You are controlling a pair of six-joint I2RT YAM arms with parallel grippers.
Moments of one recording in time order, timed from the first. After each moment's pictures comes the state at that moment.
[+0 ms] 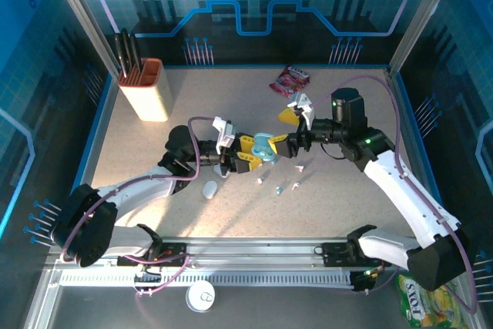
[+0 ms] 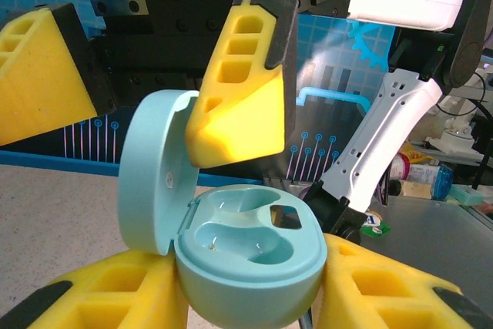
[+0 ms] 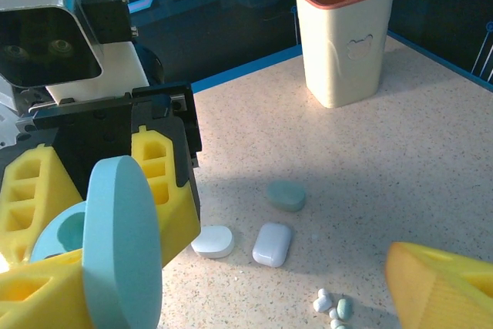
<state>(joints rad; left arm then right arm) -0.55 1.31 0.63 0.89 1.02 -0.33 0.40 1.13 1.08 -0.41 -0.79 -0.16</state>
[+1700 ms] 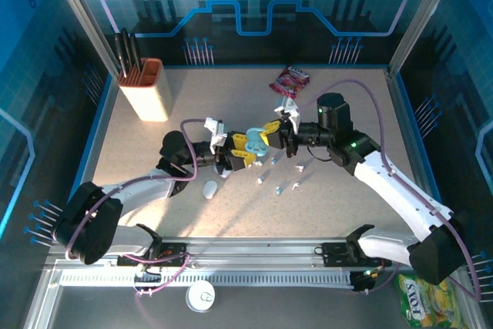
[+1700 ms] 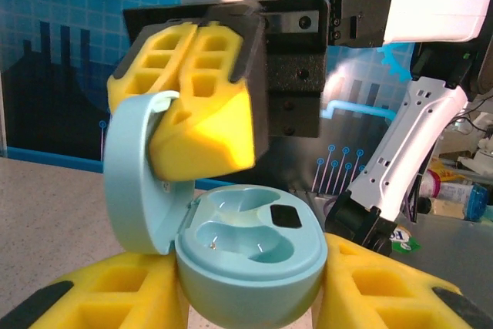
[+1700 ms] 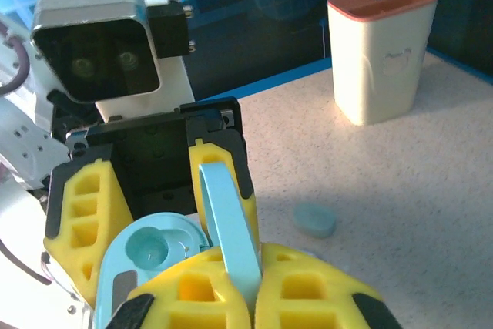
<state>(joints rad) -0.50 1.33 0.55 1.05 0.98 -0.38 0.51 1.17 1.03 -0.23 -0.76 -0.08</state>
